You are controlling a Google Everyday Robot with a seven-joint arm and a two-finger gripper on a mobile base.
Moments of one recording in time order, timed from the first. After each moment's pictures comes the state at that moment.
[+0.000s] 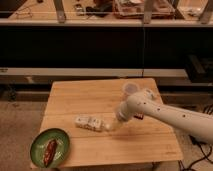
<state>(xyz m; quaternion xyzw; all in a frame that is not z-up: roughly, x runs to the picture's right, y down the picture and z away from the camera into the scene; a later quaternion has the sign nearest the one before) 0.047 0.169 0.808 0.17 -0.27 -0.93 0.16</state>
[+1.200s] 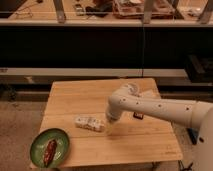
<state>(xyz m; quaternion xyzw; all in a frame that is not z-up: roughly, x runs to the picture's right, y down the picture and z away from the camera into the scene) 0.012 0.180 0.821 0.09 -0.32 -0.94 0.08</state>
